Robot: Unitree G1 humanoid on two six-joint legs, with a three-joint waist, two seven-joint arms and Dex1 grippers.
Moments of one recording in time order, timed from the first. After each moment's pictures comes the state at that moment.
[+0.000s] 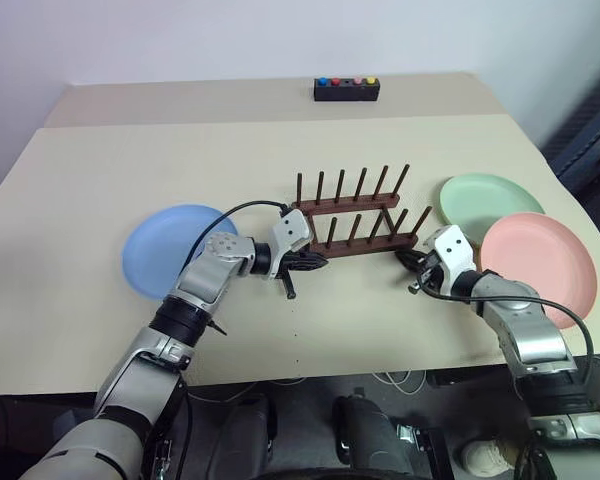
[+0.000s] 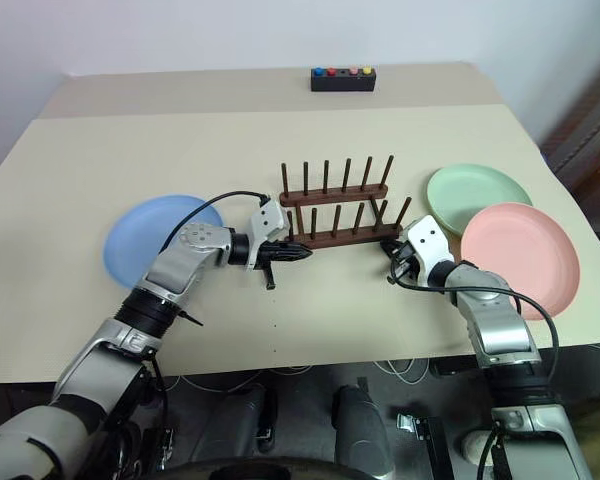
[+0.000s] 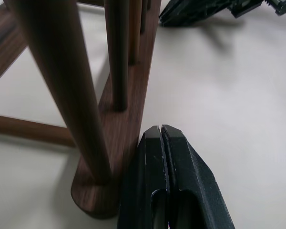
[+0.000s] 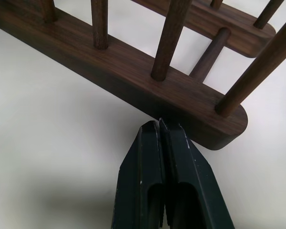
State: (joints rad) left arm -0.71 0.30 -0.33 0.40 -0.12 0.33 -0.98; right arm -0.27 -0.57 -0.01 0.12 0.16 0.24 0.66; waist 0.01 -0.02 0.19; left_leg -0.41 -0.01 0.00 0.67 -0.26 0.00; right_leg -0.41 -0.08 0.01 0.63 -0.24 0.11
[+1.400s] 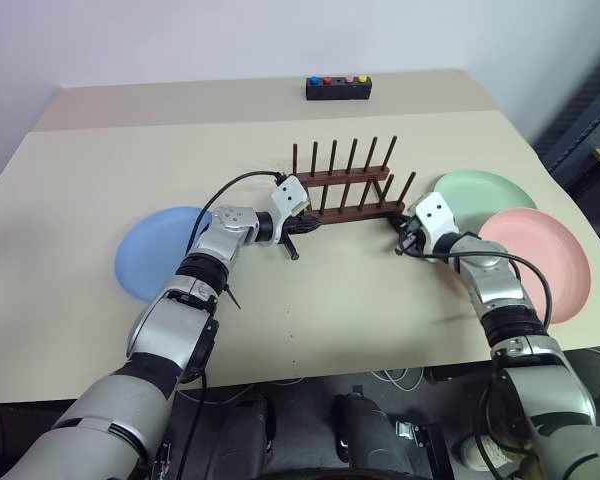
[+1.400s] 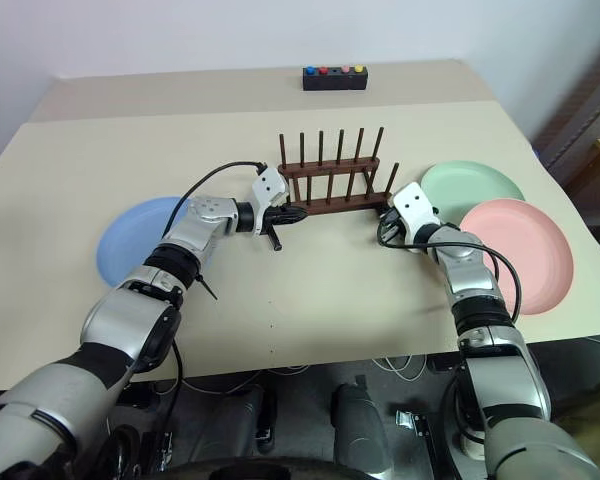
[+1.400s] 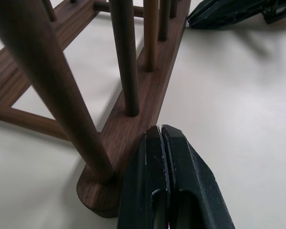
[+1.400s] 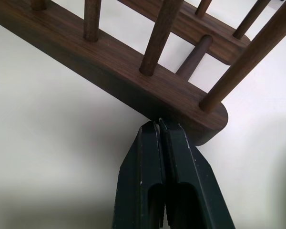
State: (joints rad) left arm -1.03 0.18 -0.19 1.09 0.00 -0.08 -0.90; right arm -0.65 -0.49 0.02 0.73 0.00 -0.10 0.64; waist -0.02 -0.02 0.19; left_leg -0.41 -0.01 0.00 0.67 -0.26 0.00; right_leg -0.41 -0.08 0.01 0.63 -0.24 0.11
